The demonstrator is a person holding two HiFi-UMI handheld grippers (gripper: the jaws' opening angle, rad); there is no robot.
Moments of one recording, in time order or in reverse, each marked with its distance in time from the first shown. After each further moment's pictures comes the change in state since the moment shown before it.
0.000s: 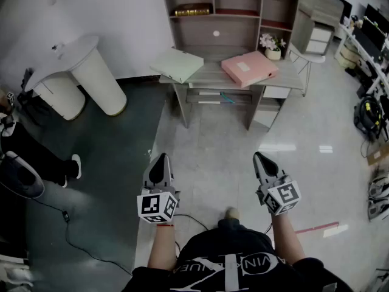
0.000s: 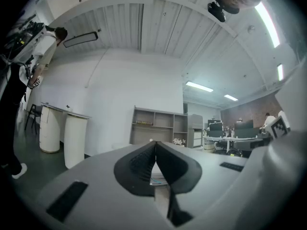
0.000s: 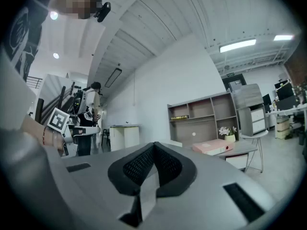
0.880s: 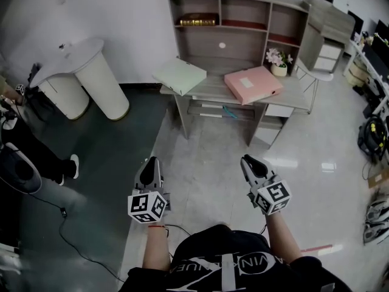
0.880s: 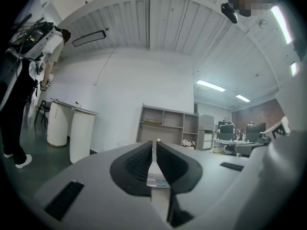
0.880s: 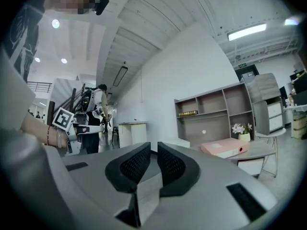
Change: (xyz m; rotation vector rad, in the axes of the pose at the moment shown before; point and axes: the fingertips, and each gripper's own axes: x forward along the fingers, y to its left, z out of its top) left arm 0.060 0.013 -0.011 -0.048 0.010 0.100; right arm 0.069 -0.053 -0.005 -0.001 0.044 0.138
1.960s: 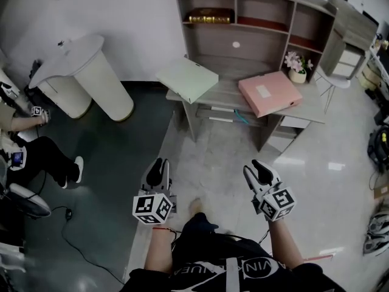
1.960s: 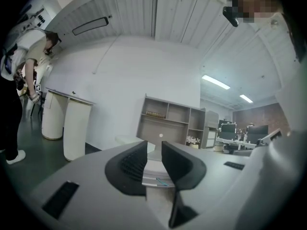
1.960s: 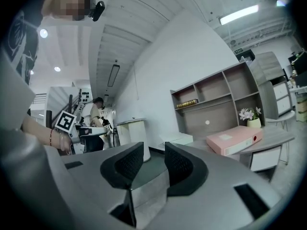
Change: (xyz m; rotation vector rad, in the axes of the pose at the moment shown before) left arm 0.114 0.040 -0.021 -0.055 0.070 -0.010; right arm 0.104 -0.055 -0.025 0.107 0.042 0.033
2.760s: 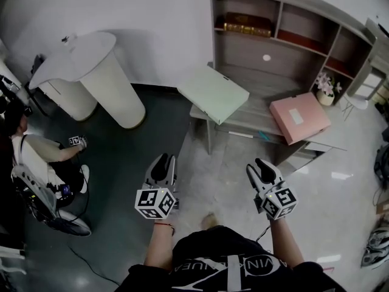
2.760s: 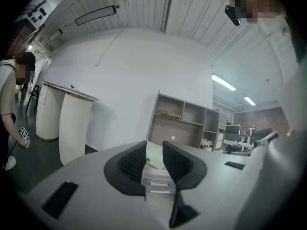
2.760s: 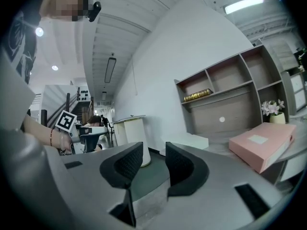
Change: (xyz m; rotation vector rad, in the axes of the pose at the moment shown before) left arm 0.124 0.160 0.027 -0.032 0.030 -0.015; right arm 0.208 0.000 0.012 0.014 0.029 0.009
